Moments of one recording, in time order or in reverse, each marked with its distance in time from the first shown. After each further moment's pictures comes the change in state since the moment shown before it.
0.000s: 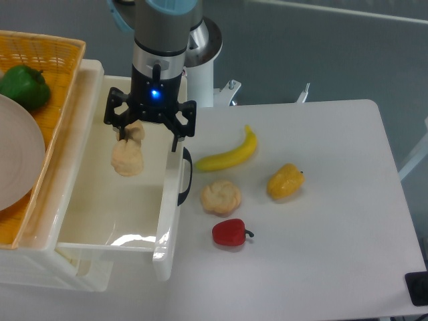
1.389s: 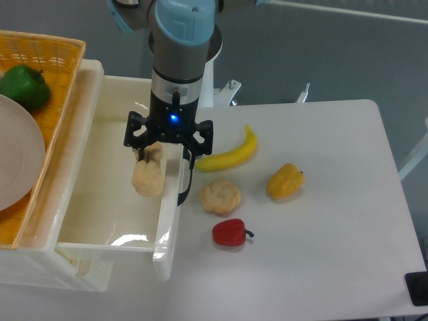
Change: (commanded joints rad) arm 0.040 -0.060 -0.003 0.023 0.002 0.002
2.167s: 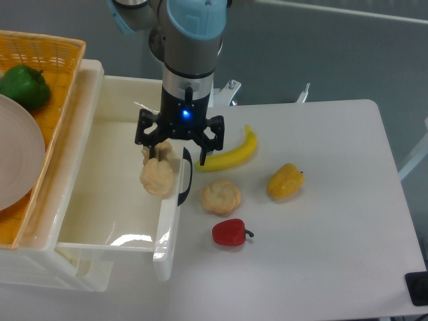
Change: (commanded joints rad) arm -0.006 0.040 -0.002 -0.017 0.009 -0.003
